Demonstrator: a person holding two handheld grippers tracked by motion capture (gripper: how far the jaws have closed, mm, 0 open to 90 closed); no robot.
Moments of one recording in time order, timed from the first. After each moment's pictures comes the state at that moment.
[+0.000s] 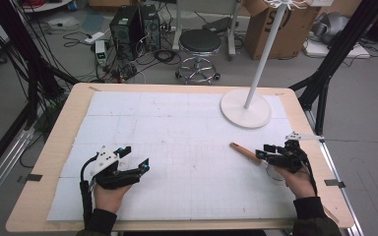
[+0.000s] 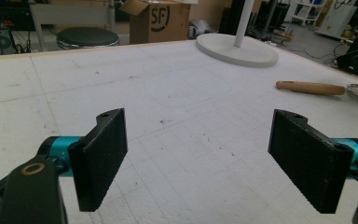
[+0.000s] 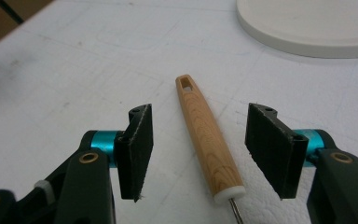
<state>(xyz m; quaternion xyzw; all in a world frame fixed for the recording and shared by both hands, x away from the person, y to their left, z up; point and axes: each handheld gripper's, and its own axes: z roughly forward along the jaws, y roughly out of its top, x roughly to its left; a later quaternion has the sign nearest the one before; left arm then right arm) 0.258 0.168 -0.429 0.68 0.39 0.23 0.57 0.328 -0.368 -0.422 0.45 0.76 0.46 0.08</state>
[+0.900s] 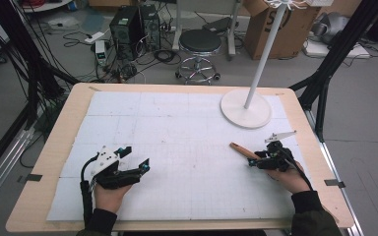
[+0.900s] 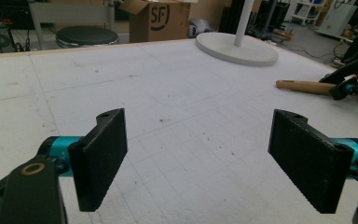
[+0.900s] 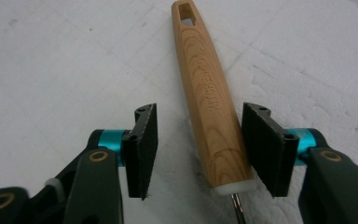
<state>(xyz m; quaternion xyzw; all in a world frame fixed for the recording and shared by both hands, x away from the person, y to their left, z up) 0.259 0.167 -0.430 0.68 0.40 0.23 0.57 0.346 -0.340 -0.441 0.41 0.85 0.33 0.08</state>
